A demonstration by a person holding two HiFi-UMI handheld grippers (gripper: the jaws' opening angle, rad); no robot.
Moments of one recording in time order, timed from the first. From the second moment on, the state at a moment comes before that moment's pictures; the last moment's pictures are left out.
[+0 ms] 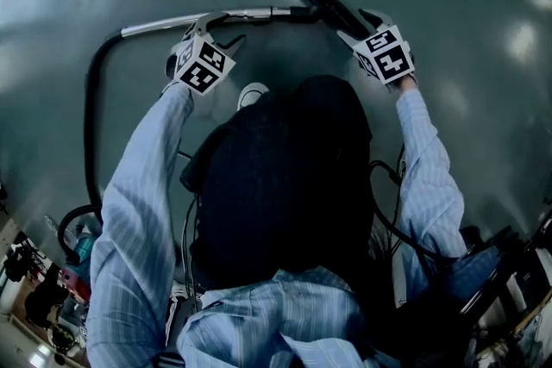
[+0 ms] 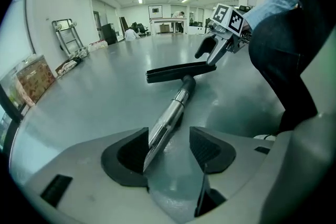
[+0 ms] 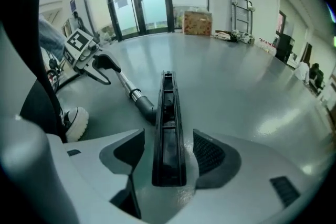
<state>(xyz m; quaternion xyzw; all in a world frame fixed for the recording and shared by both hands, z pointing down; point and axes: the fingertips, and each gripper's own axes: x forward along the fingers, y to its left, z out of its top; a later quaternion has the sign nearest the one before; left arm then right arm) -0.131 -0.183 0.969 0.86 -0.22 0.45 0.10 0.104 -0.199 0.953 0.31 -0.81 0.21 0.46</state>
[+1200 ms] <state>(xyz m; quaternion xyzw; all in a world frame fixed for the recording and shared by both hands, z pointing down) -0.117 -0.210 1.036 0.82 -0.03 0.57 0.04 0.081 -0.221 1.021 0.28 -0.76 0.19 0.55</state>
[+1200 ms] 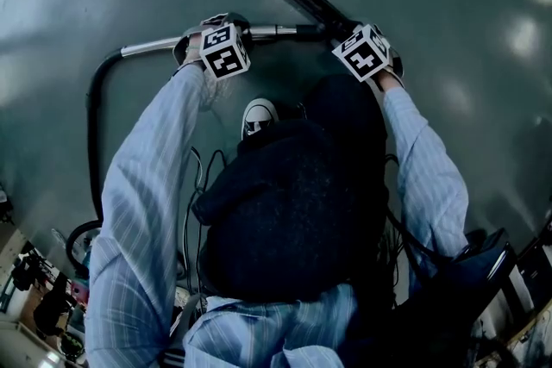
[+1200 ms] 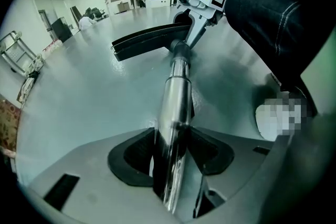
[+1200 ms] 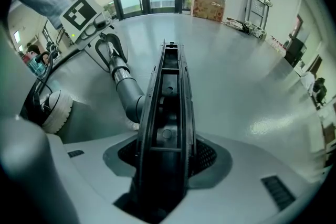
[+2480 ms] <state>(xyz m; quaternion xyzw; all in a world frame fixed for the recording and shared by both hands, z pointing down) -0.172 -0.171 1.069 0.78 0.01 0.62 0.09 0.226 -0.206 1.038 0.37 -0.70 0.31 0.52</state>
